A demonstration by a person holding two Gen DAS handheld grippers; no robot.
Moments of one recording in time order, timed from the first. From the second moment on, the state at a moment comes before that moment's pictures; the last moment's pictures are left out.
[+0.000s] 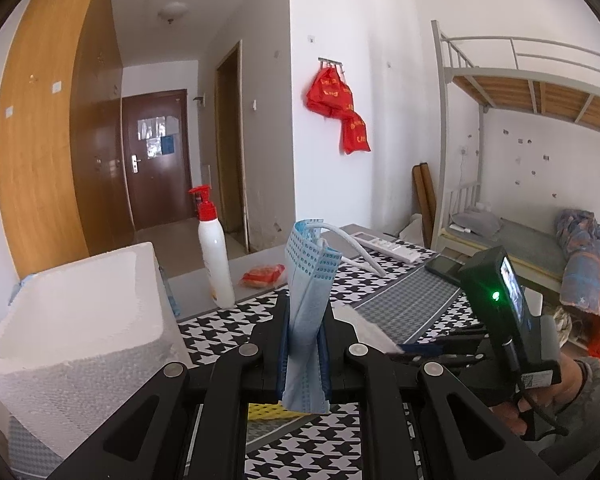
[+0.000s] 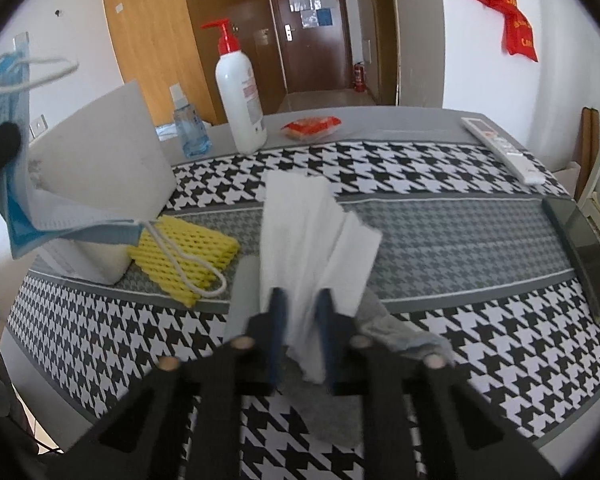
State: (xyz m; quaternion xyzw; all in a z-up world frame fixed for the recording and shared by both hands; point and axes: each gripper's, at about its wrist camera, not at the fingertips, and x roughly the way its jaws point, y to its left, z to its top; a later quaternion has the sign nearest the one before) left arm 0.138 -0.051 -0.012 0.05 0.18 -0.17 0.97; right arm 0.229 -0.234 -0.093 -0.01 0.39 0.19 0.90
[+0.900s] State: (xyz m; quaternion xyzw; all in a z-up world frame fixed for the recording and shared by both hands) left arm 0.129 -0.038 0.006 0.04 0.15 -0.15 0.98; right arm 0.203 -0.242 -0.015 0.03 0.28 0.22 0.93
